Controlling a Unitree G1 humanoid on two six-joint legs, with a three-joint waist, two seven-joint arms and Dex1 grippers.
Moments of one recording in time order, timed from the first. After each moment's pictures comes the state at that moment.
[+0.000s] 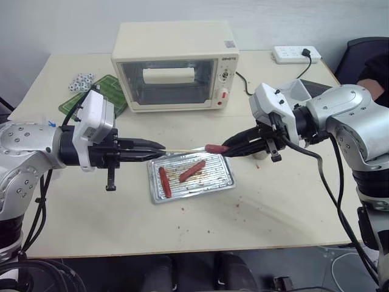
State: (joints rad) left arm -0.52 0.99 0.19 -0.41 -0.80 0.71 -1.04; right arm -0.99 -0.82 0.23 -0.19 0.46 0.83 1.38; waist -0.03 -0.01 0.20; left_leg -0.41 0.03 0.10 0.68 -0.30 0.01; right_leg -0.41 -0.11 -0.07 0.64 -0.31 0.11
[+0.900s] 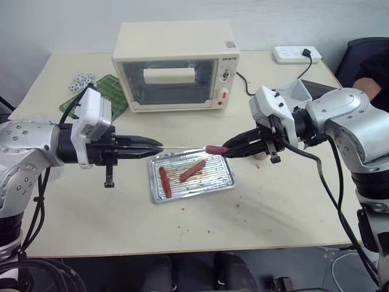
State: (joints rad) left arm -0.53 0.99 0.19 -0.38 -0.78 0.69 -1.05; right arm -0.97 -0.82 0.23 -0.18 0.46 0.80 1.37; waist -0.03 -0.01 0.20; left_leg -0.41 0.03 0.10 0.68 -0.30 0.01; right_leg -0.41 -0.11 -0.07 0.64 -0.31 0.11
